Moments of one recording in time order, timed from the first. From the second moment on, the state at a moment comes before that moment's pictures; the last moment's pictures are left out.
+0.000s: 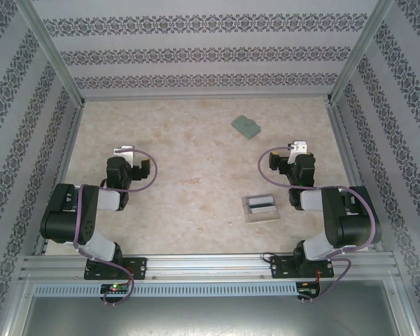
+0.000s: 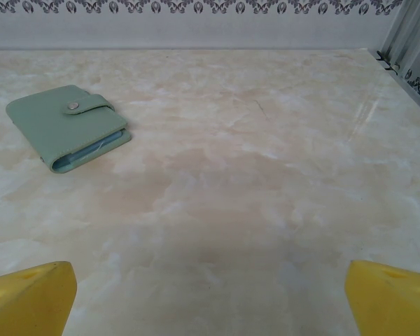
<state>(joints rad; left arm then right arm) -0.01 1.57 0.40 0.72 -0.07 0.01 0.02 1.52 0.38 0.78 0.04 0.03</state>
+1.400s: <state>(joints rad) -0.05 1.14 0.96 -0.50 0.16 -0.55 0.15 0.81 0.63 -1.00 -0.14 1.36</state>
